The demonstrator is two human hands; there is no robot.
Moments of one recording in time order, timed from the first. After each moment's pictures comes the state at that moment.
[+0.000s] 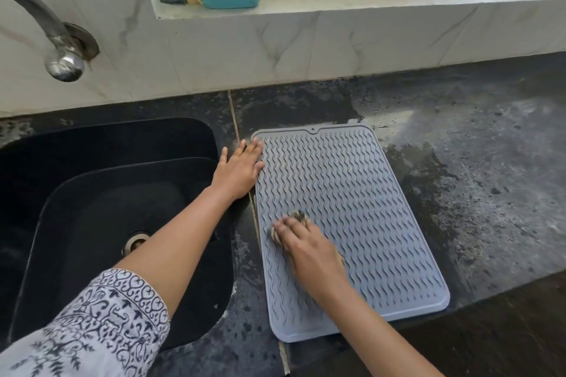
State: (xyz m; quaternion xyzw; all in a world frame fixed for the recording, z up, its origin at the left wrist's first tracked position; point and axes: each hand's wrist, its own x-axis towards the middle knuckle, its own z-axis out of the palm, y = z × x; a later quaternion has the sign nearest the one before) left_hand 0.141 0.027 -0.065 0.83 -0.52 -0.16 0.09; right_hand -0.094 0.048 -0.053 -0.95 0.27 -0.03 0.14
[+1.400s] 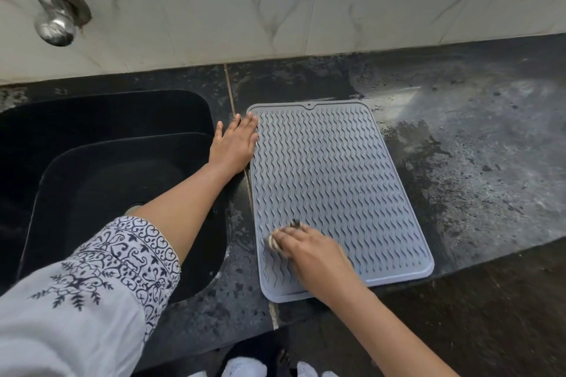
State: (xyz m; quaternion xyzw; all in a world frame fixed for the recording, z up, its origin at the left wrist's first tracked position) left_hand 0.127 0.030 -0.070 0.85 -0.50 -0.11 0.12; right_hand -0.134 0.073 -0.015 -0.95 0.22 0.11 0.18
